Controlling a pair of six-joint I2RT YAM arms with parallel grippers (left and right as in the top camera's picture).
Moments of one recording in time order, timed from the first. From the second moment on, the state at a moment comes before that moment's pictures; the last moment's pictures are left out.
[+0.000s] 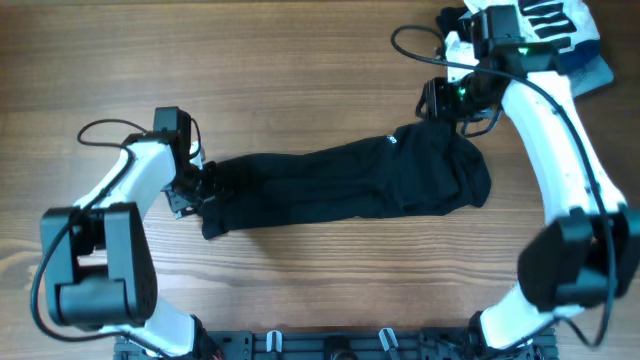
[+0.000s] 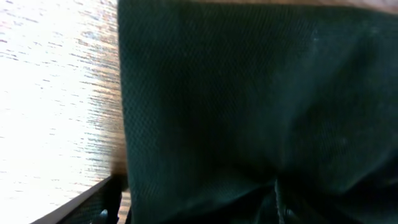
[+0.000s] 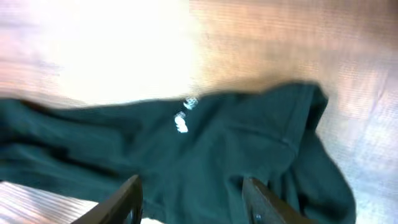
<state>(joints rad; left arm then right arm) 0.04 1.77 0.98 -0.79 0.16 -0.32 0.08 1.79 1.62 -1.07 -0.26 -0.01</state>
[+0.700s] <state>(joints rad) 0.05 1.72 0.87 -0.58 0.32 -0.43 0.08 1.17 1.63 -1.07 -0.25 0.00</state>
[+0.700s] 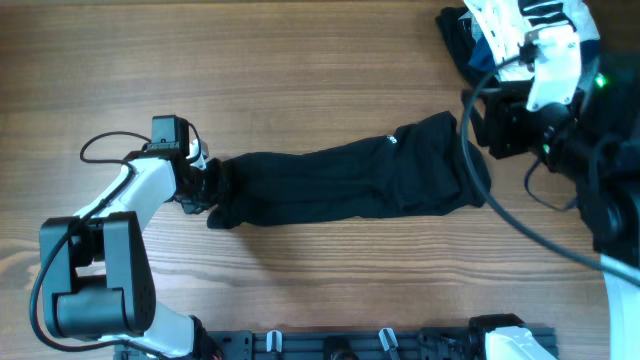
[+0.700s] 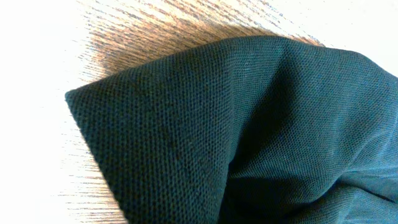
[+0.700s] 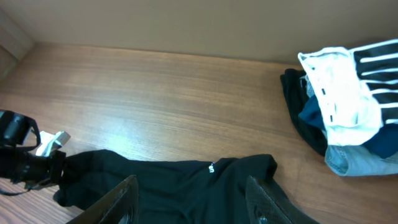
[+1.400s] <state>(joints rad) 0.35 1.24 0.83 -0.64 0.18 -0.34 0.08 1.27 1.63 -1.05 -0.23 -0.01</state>
